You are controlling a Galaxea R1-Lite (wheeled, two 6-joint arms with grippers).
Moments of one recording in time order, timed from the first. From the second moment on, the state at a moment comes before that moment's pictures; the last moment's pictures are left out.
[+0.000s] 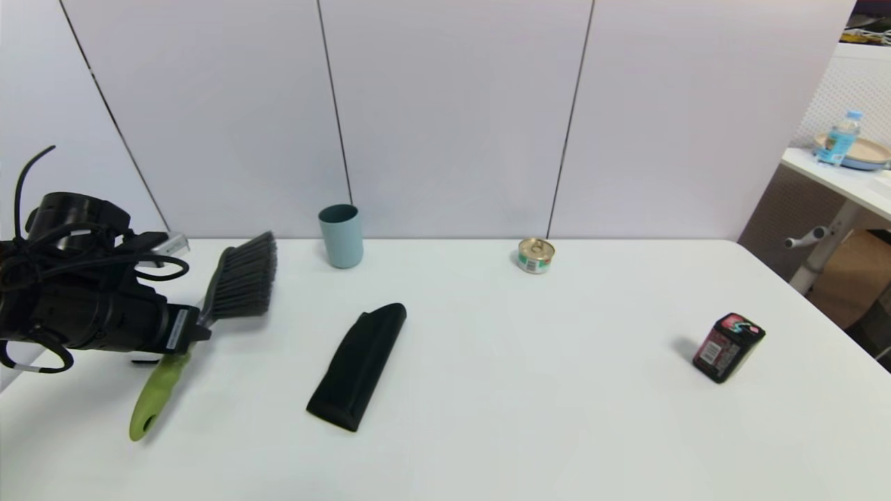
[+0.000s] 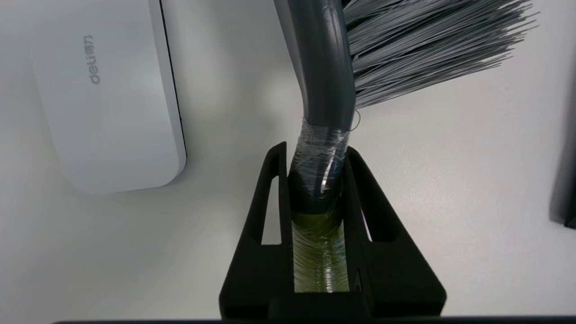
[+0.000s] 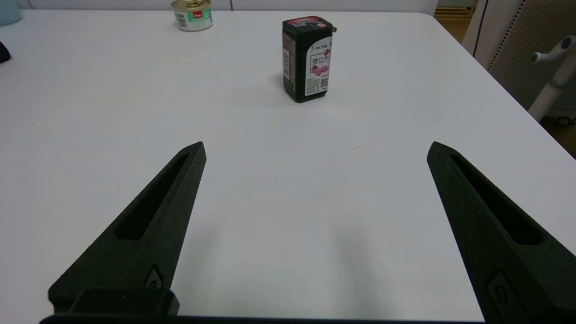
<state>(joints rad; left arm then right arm) 0.06 1.64 -0.96 0.22 -0.16 0.18 0.00 0.00 0.00 0.01 0.00 -0.01</state>
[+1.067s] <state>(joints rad) 0.04 1.76 -0.96 0.19 -0.22 0.18 0.00 0.00 0.00 0.01 0.00 -0.01</state>
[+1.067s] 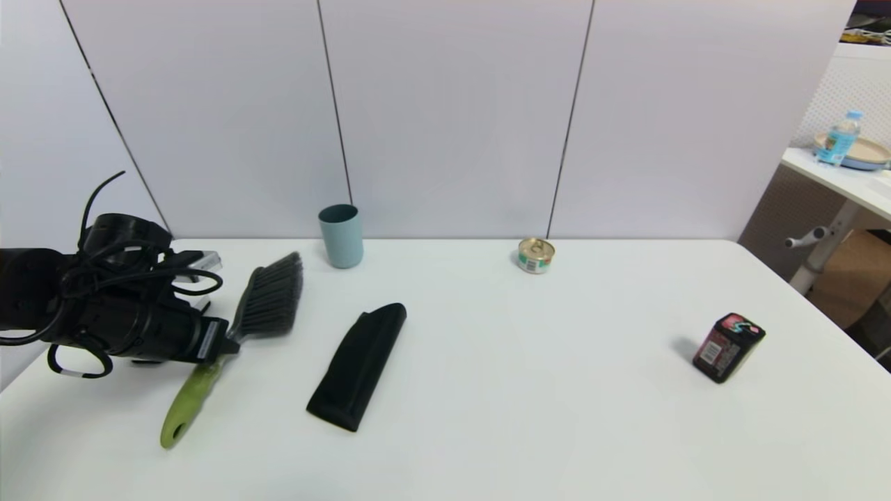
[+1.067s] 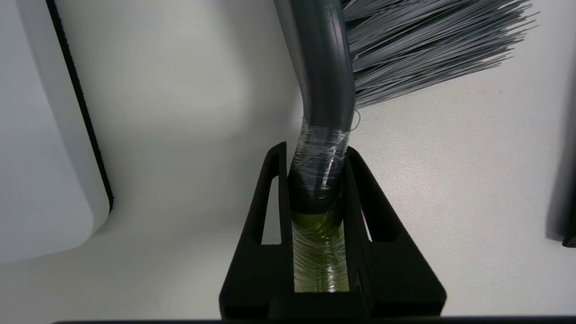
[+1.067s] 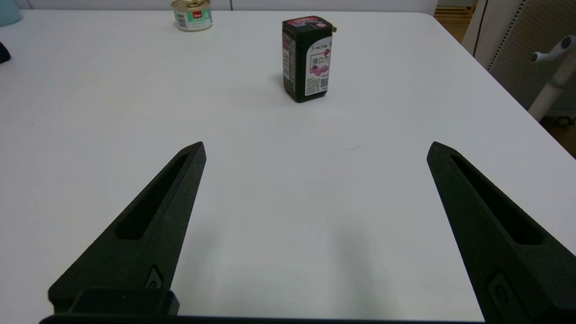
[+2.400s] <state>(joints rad) 0.00 1.71 -1.16 0.25 -0.22 0.21 0.00 0.00 0.00 0.01 0.00 -0.01</state>
